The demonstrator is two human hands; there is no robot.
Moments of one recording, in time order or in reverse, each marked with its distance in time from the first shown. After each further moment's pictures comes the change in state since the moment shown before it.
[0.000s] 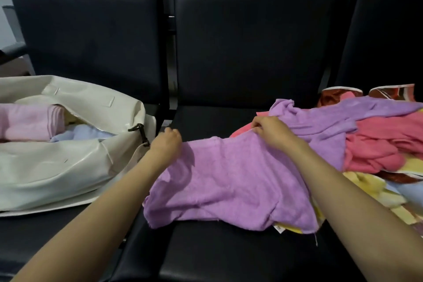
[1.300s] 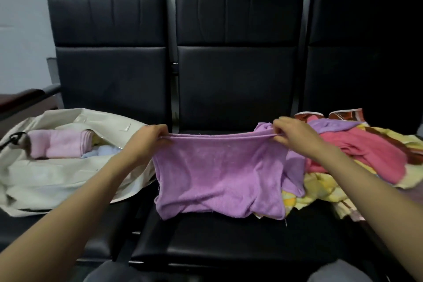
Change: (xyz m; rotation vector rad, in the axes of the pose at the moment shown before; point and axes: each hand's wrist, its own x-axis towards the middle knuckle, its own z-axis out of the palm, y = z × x) left_hand -0.093 -0.054 -0.101 -0.506 0.353 0.208; right_hand -0.118 0.003 -0.113 -0.200 0.310 -0.319
